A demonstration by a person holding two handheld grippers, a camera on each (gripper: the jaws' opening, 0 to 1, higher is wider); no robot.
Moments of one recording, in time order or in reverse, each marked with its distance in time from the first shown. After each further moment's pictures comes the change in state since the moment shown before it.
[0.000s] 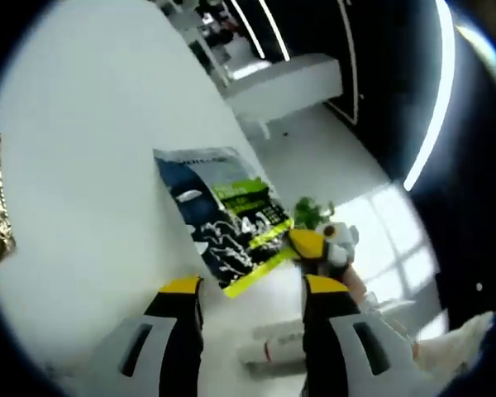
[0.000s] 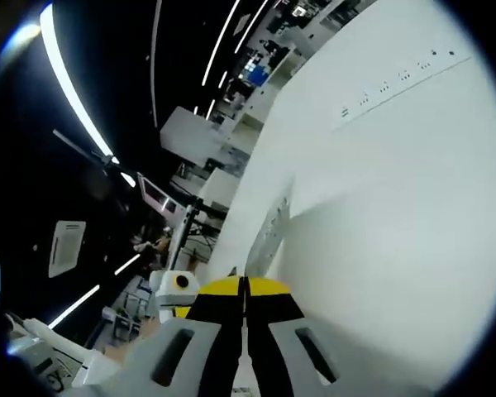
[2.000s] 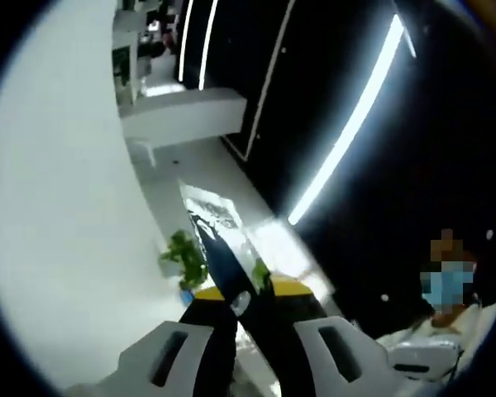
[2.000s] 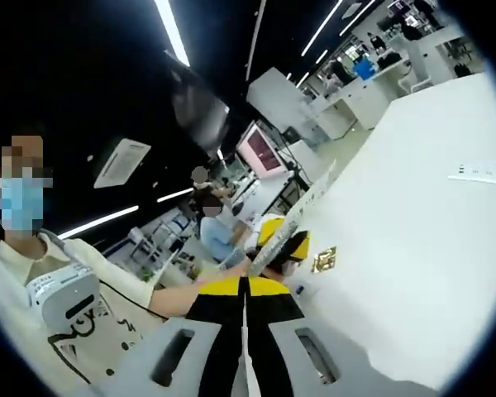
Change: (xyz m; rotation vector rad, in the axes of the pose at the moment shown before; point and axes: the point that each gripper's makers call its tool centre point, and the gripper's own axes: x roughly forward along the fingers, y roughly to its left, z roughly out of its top) left arm -0.044 -0.130 0.055 -0.001 -0.117 -0.595; right arm -0.052 0.153 -0.036 -0.379 0.171 0.302
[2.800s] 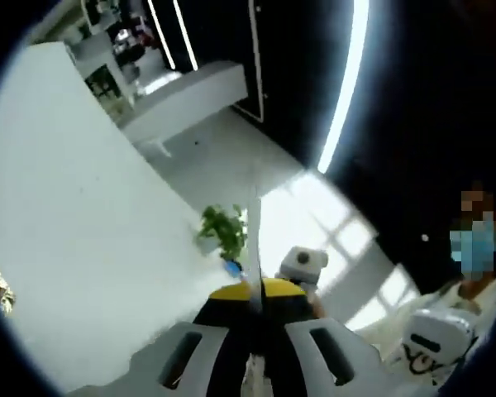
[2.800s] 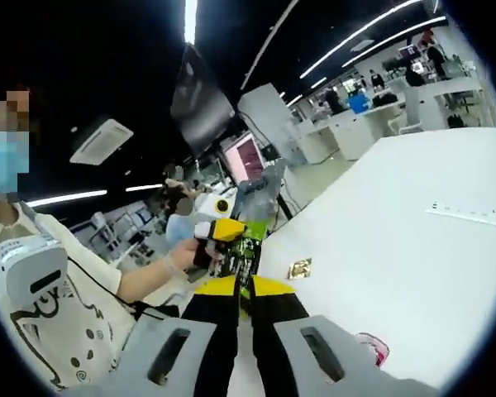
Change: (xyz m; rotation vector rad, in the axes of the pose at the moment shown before) left arm -0.038 -0.036 -0.040 0.229 0.262 0.246; right arm -0.016 0.022 -0.015 -0.225 -0.030 -0.247
